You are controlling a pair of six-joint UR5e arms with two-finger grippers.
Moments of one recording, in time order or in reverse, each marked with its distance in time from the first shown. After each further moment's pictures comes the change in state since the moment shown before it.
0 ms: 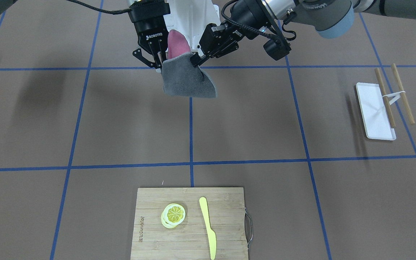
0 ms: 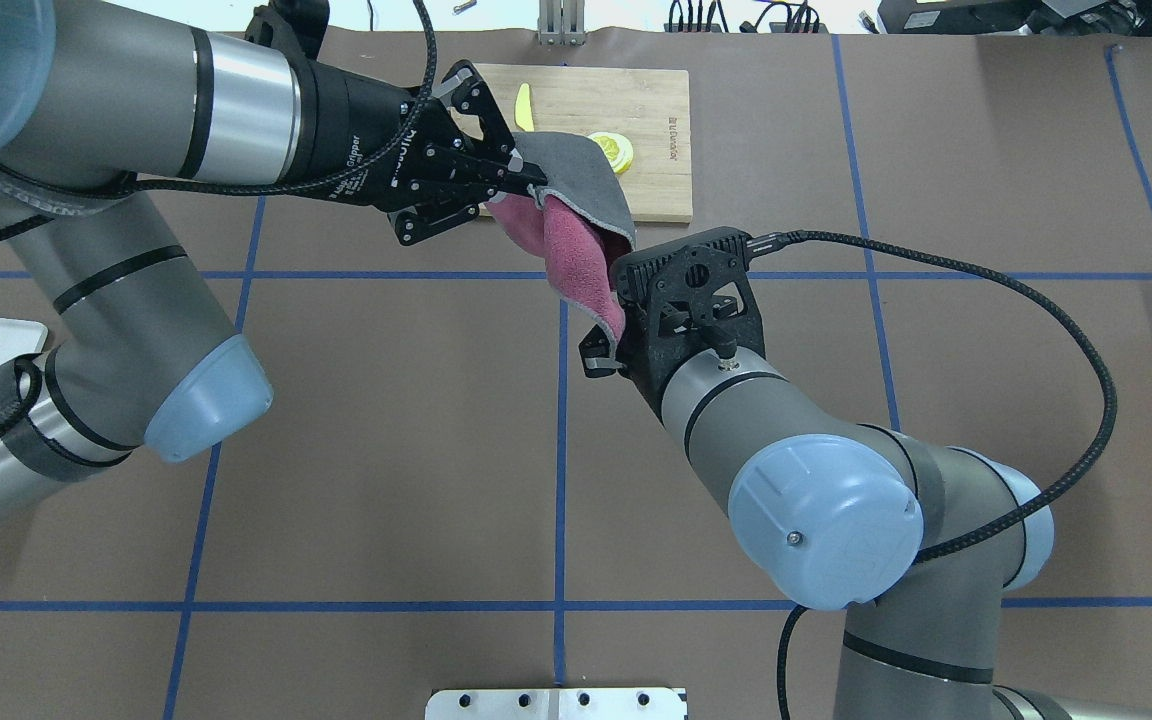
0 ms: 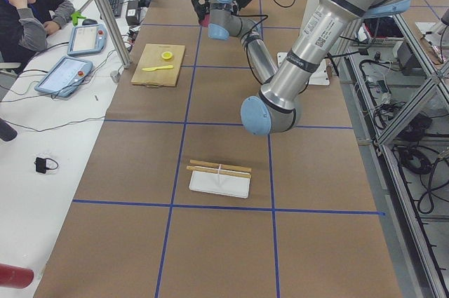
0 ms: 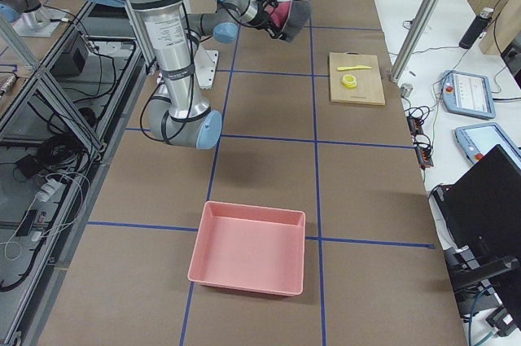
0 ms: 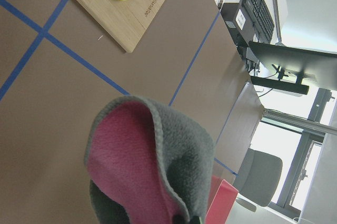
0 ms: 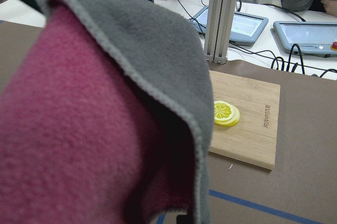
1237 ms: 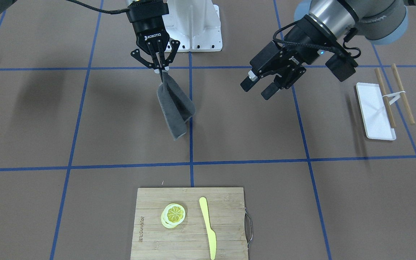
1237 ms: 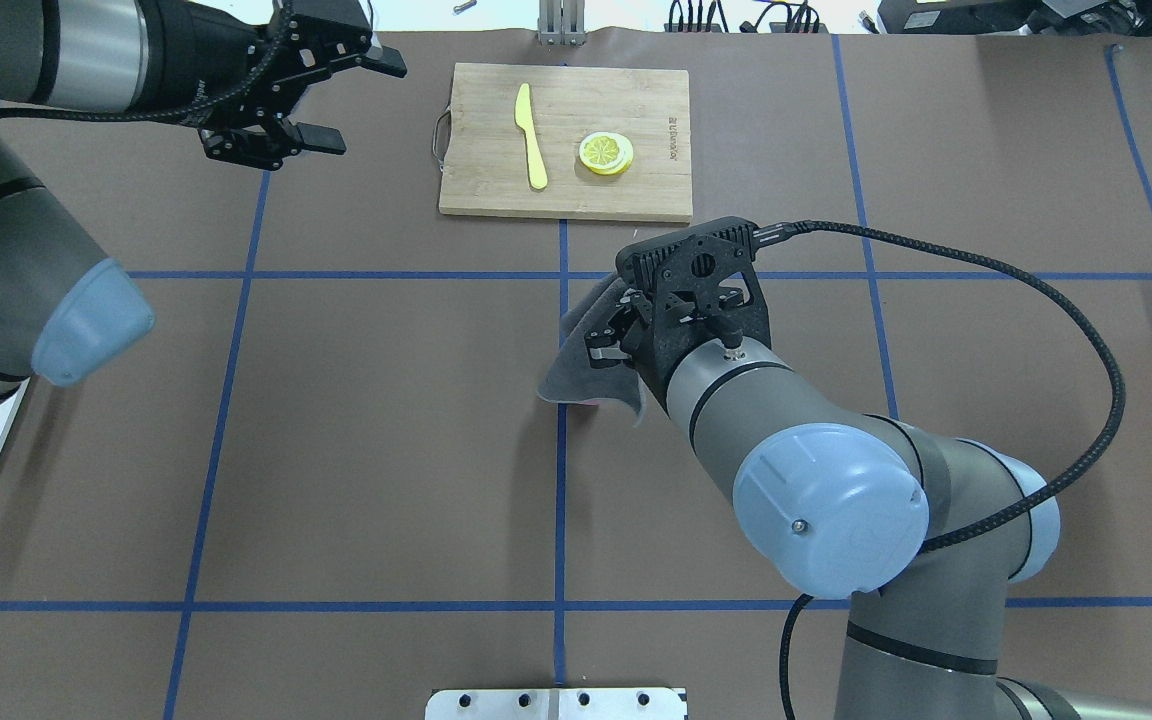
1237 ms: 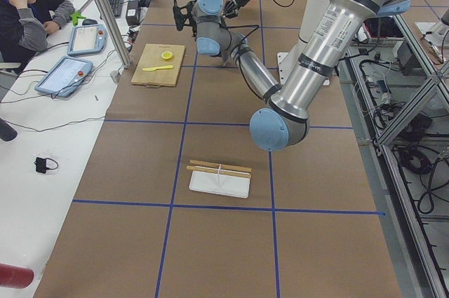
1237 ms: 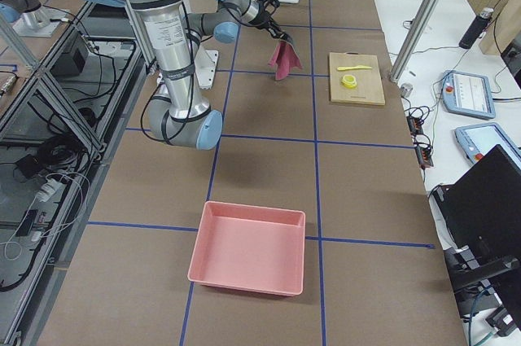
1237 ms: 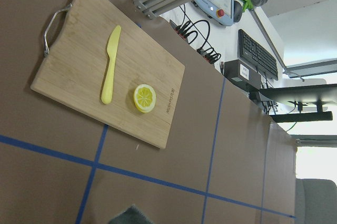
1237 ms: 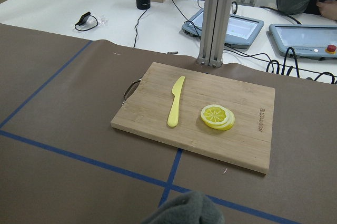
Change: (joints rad) left arm -0.180 0.132 0.001 0.072 -0.038 0.414; right arm 0.020 -0.001 0.002 -0.009 0.002 -0.001
